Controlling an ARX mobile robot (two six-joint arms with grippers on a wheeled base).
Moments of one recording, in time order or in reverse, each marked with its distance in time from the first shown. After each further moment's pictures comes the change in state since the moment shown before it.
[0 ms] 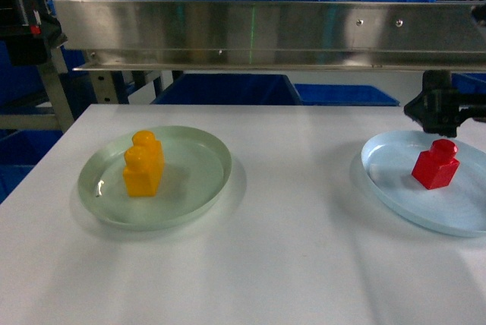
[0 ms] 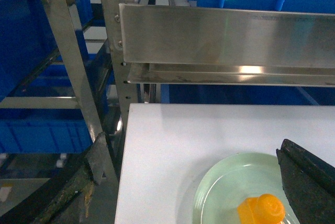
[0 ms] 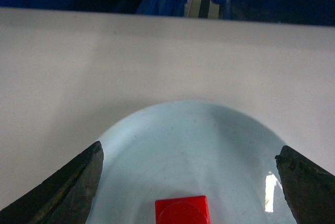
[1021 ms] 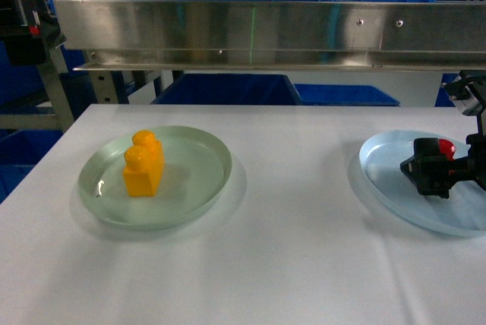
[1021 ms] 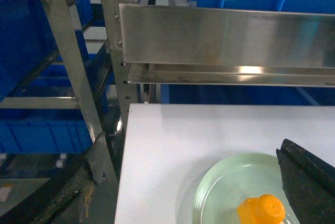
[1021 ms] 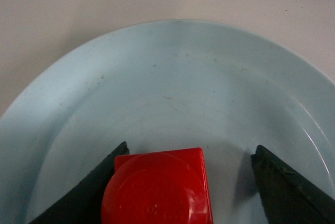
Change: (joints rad) left arm 0.000 0.000 0.000 0.000 0.000 0.000; right arm 0.000 0.133 -0.056 0.081 0.005 -0.035
